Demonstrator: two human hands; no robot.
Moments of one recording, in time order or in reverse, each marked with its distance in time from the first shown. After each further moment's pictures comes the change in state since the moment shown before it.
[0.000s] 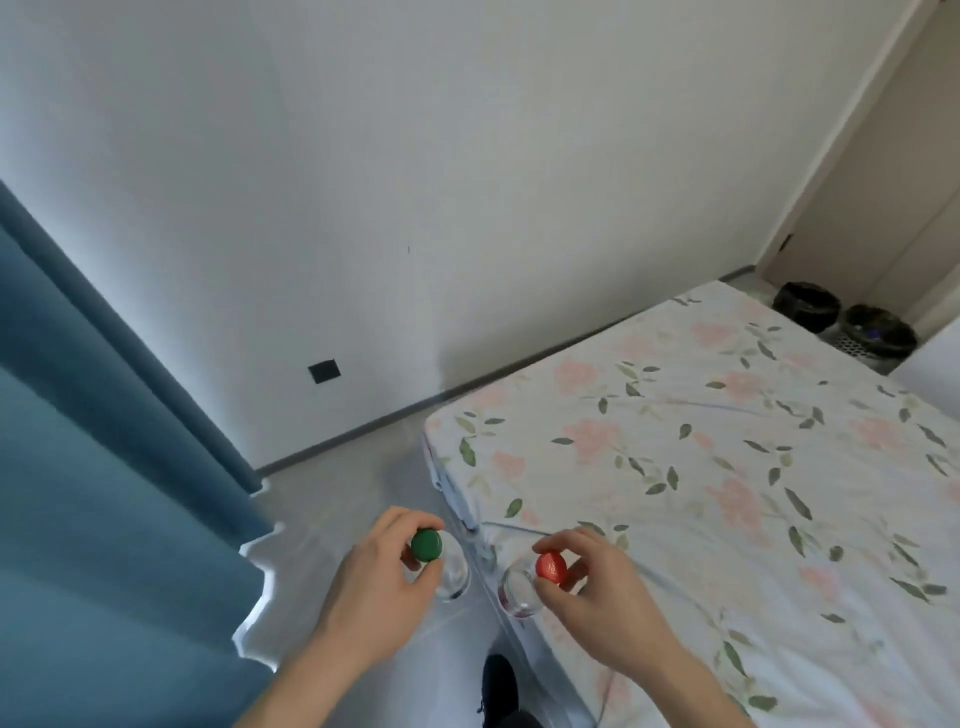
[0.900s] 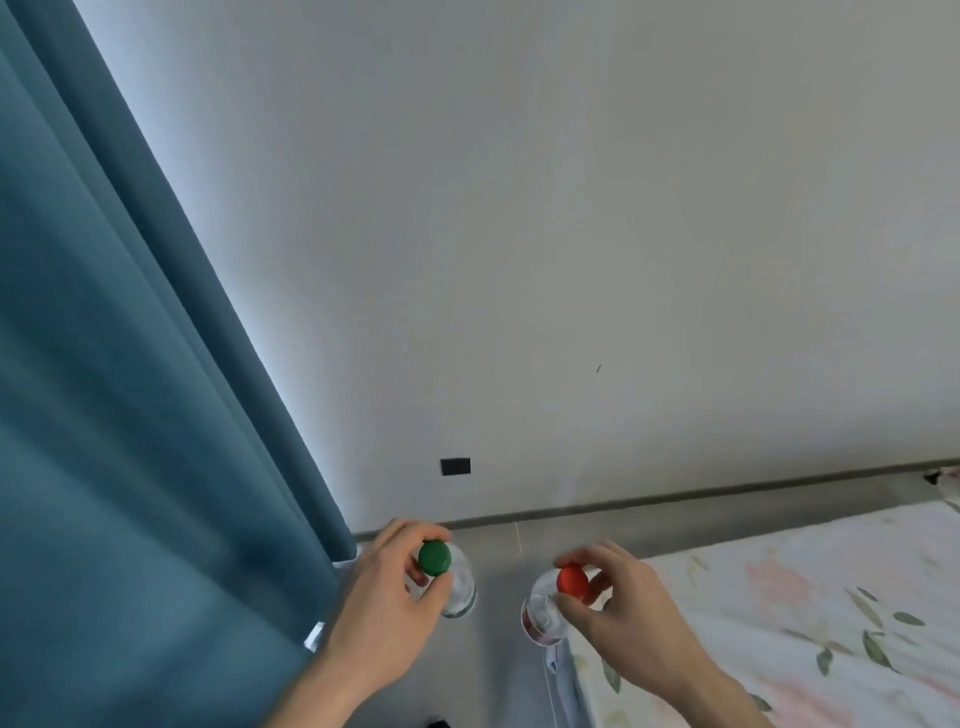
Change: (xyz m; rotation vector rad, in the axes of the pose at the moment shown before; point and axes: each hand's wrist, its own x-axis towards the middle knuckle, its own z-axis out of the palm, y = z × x) left_hand 0.280 -0.157 -0.219 -0.070 0.339 -0.219; right_hand 0.418 -0.209 0.095 -0.103 -0.222 -0.295
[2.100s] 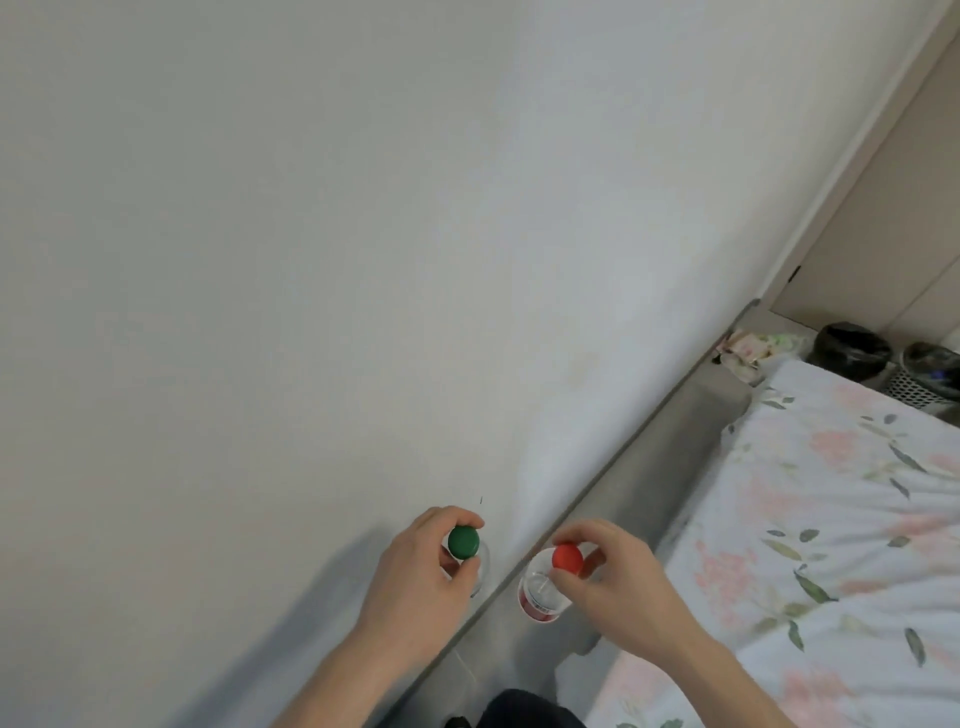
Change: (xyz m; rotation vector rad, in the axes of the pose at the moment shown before) left_hand 0.488 0.115 0.120 0.029 -0.574 0.345; right_hand 0.326 0.050 -0.140 0.138 0.443 0.448
